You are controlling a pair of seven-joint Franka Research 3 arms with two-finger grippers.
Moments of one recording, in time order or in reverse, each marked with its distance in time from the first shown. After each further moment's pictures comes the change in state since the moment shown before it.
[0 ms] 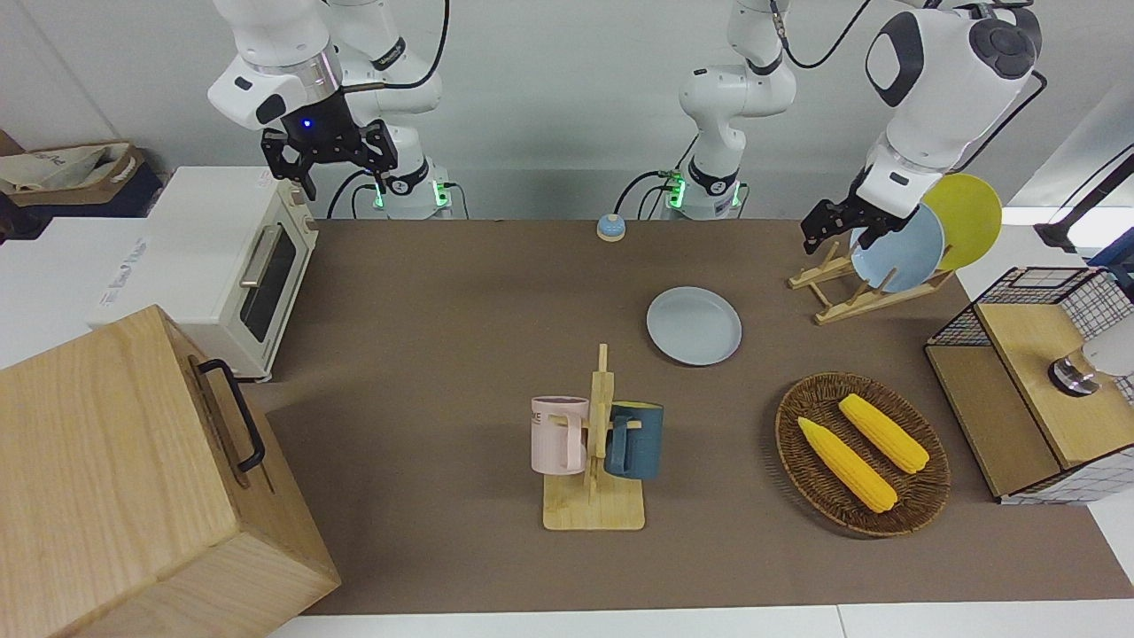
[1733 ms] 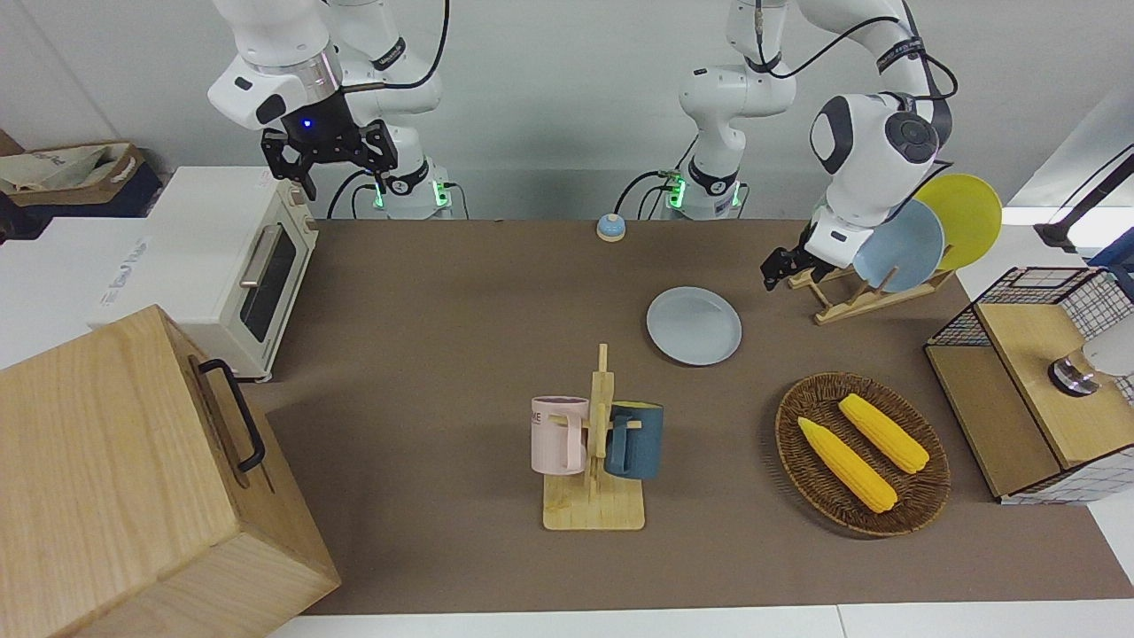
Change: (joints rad) left arm -0.003 -0.070 -0.013 -0.429 -0.032 0.375 -0.064; right arm 0.000 0.000 0.000 0.000 0.000 0.000 0.000
